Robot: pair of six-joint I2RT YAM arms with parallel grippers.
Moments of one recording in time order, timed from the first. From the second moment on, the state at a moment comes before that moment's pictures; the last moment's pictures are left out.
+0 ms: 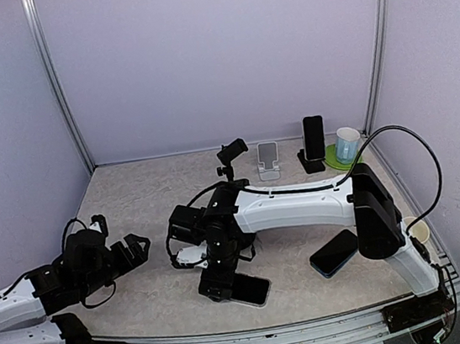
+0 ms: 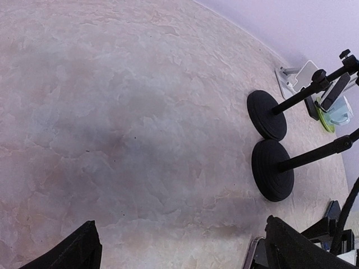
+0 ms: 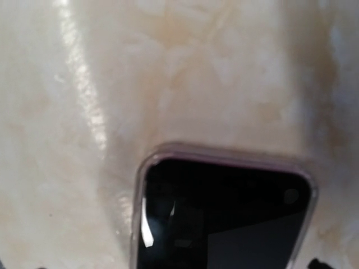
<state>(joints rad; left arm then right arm) -0.75 0.72 0.35 -0.23 -0.36 -0.87 1.22 2.33 2.06 -1.11 -0.05 -0.10</state>
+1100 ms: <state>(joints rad) -0.72 0.71 0.30 -0.22 -0.35 -0.87 1.20 2.43 2.14 -1.11 0.03 0.02</state>
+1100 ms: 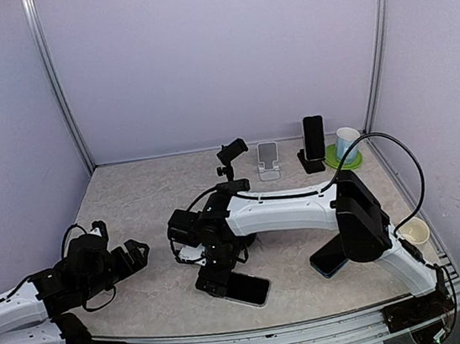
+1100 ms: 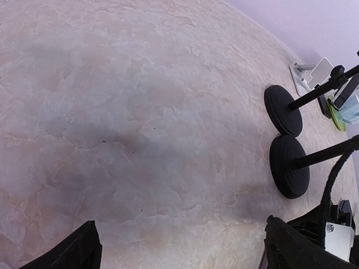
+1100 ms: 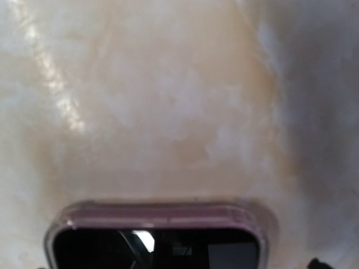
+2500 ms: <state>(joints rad) -0.70 0.68 0.27 -0.22 -0.32 -0.89 1.23 2.42 2.08 -1.08 0.07 0.07</state>
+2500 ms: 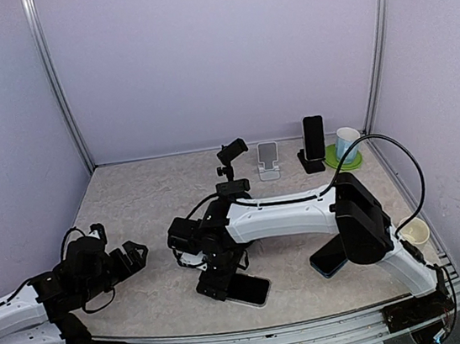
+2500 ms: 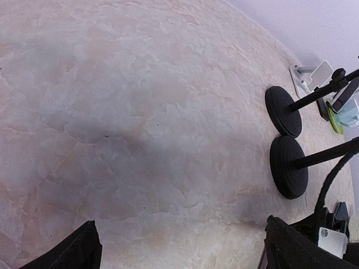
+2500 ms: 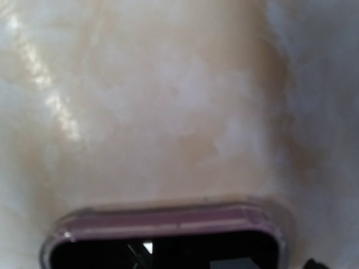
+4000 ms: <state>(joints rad) -0.68 0.68 0.27 -0.22 -0.32 -0.89 1.23 2.01 1.91 -0.77 0.09 0.02</state>
